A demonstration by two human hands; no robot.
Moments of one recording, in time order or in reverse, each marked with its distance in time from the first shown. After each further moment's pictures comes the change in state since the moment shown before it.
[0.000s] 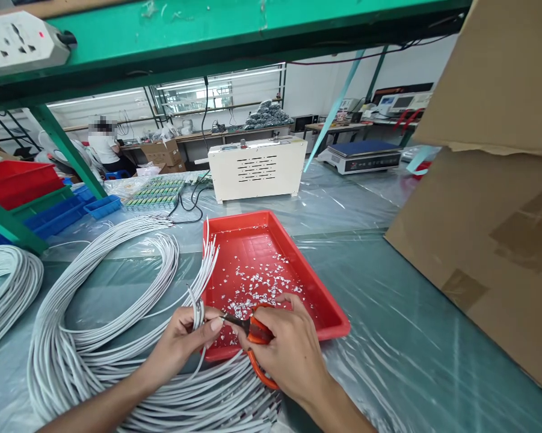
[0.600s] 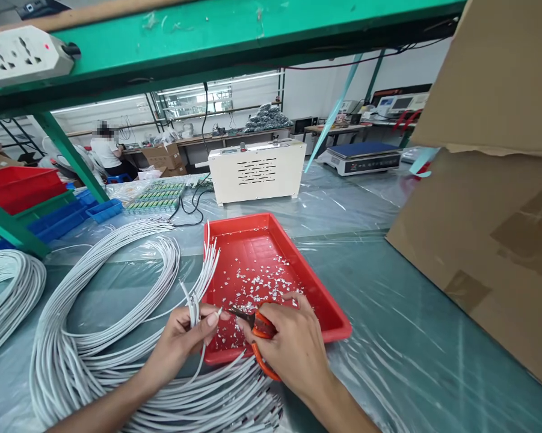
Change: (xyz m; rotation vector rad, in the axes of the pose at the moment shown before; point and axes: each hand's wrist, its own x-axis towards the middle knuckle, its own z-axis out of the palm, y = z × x) left_hand -0.001 -0.009 -0.005 -0.019 0.108 -0.090; right_hand 0.003 0.005 -0.001 -0.054 0.043 0.048
